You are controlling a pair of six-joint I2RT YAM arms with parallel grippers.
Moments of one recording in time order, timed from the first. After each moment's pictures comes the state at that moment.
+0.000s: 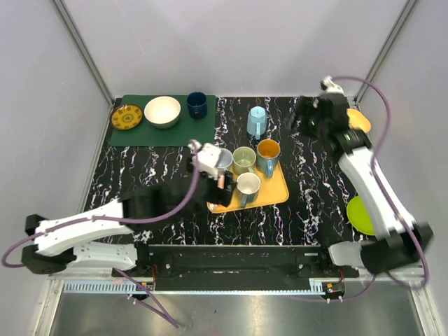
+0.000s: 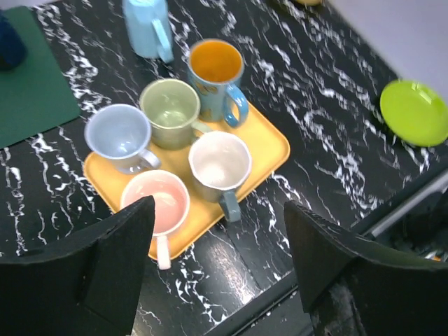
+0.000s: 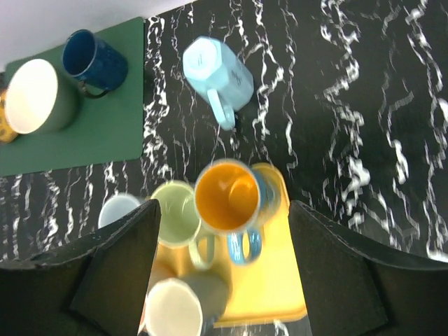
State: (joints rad) left arm -1.32 1.13 1.24 -0.60 -0.63 -0.41; right arm 0.27 1.17 1.27 -0.56 0.08 0.51
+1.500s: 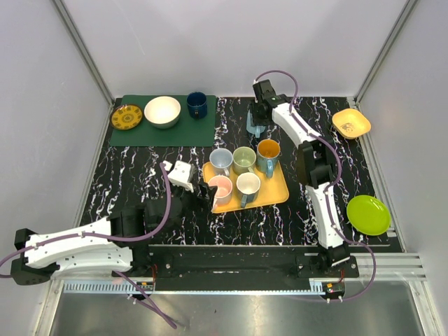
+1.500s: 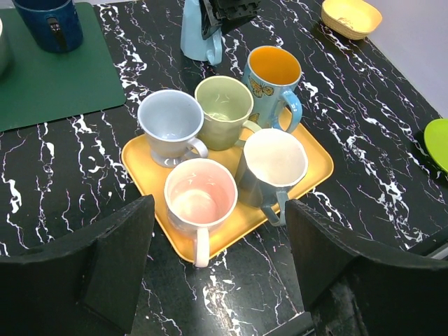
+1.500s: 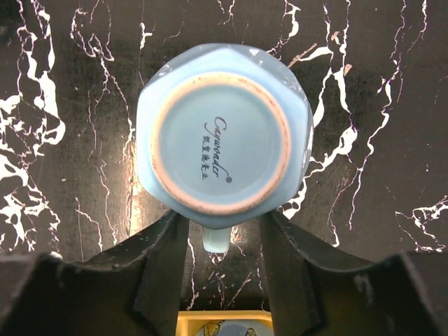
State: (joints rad) left arm -1.31 0.75 0.78 -0.32 -0.80 -0.41; right arm 0.37 2.43 2.25 -0.73 0.12 0.21
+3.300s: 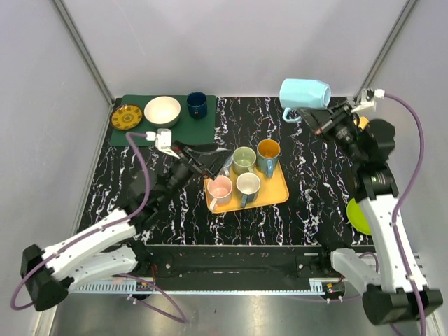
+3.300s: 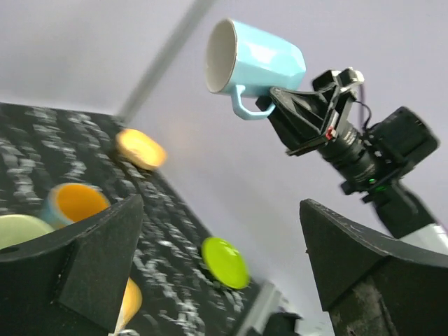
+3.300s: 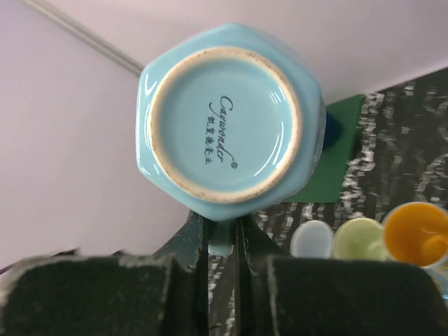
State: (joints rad) left arm -0.89 0.83 0.70 0.41 -0.17 -0.66; right arm 0.09 1.00 1.14 -0.11 -0.36 0.88
